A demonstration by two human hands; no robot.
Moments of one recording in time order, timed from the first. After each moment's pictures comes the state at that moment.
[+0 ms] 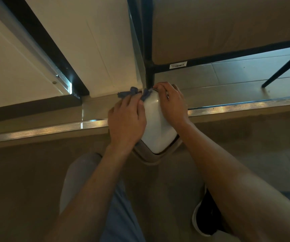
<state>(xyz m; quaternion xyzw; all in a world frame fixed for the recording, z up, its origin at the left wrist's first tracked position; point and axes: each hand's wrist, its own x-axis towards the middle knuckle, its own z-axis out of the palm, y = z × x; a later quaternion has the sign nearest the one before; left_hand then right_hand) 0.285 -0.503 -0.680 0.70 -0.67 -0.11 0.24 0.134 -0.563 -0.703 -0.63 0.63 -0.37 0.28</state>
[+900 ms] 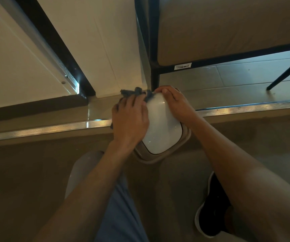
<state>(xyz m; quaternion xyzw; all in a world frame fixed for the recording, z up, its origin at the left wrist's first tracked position) 0.292 -0.501 -0.682 0.69 -0.70 -0.06 0.20 0.118 -0.567 -0.701 -0.66 0.54 -0.31 0.41</state>
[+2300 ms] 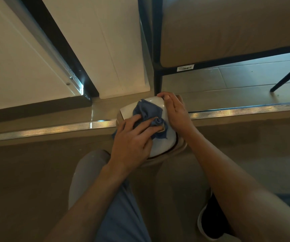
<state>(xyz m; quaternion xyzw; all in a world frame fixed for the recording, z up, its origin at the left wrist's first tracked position) 0.309 -0.440 -0.686 0.53 -0.82 0.00 0.23 0.134 -0.538 -0.717 -0.63 0.57 -0.37 0.37</state>
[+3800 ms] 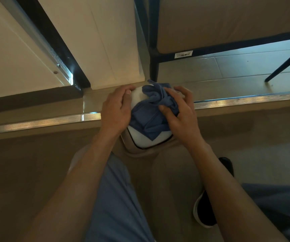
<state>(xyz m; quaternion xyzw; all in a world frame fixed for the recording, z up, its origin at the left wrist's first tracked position) 0.330 -0.509 -0.702 0.63 -0.63 -0.24 0.39 0.122 -0.490 -0.712 -0.66 0.56 -0.41 0.28</state>
